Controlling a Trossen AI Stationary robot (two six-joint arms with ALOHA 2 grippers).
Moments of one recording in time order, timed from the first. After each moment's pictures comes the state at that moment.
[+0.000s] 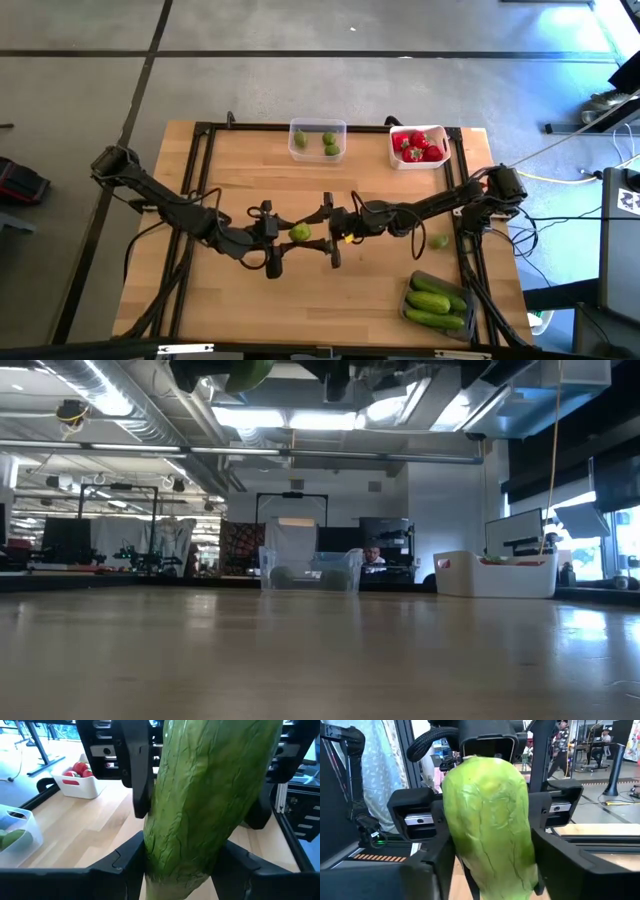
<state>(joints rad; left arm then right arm) -0.49 1.32 0.84 0.07 -0.70 -0.30 0.21 1.74 1.05 0.74 0.06 0.07</state>
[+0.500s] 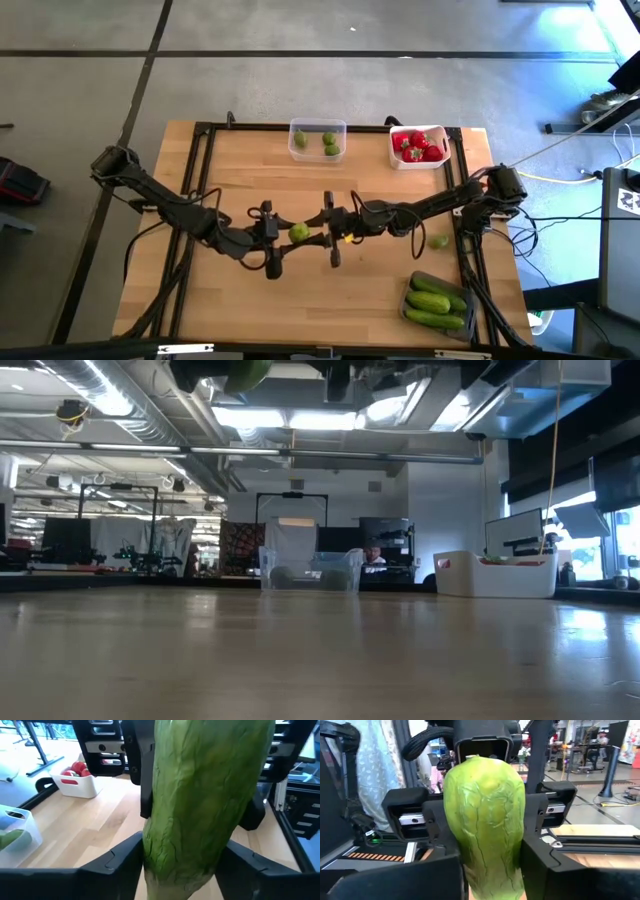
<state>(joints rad) -0.49 1.32 0.84 0.07 -0.69 -0.30 0.21 1.74 1.05 0.73 0.07 0.05</state>
